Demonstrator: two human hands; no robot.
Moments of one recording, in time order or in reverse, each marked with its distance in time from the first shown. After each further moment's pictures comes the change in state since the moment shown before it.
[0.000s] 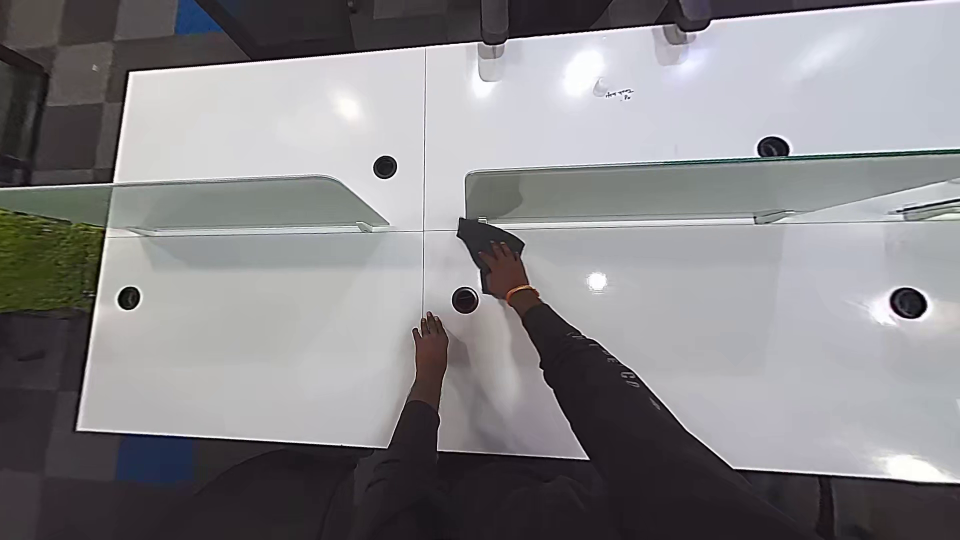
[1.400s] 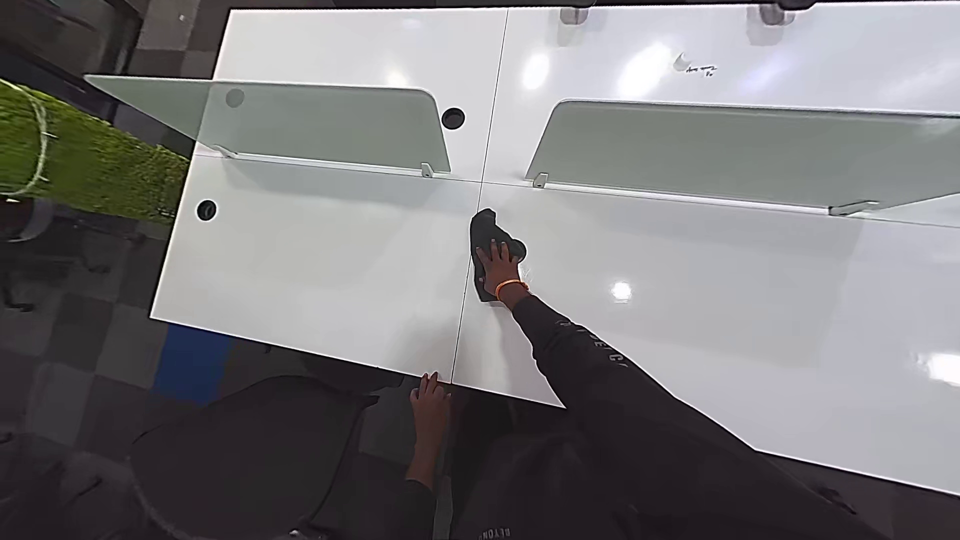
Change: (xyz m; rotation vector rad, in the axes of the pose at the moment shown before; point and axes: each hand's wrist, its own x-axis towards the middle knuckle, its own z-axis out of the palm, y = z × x) left_hand -0.245 -0.069 0.214 -0.513 0.178 -0.169; right_hand -0.082 -0.152 0.085 -0.158 -0.202 -0.036
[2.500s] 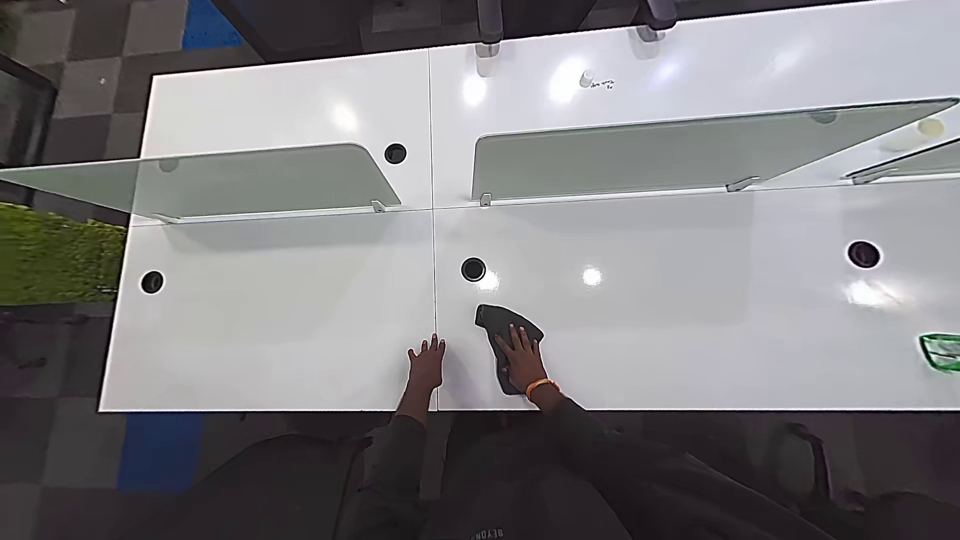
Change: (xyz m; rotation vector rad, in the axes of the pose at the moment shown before) left_hand 0.153 0.096 -0.097 0.376 -0.507 0.237; right_hand -0.196 0.084 0.097 0.143 -0.103 0.147
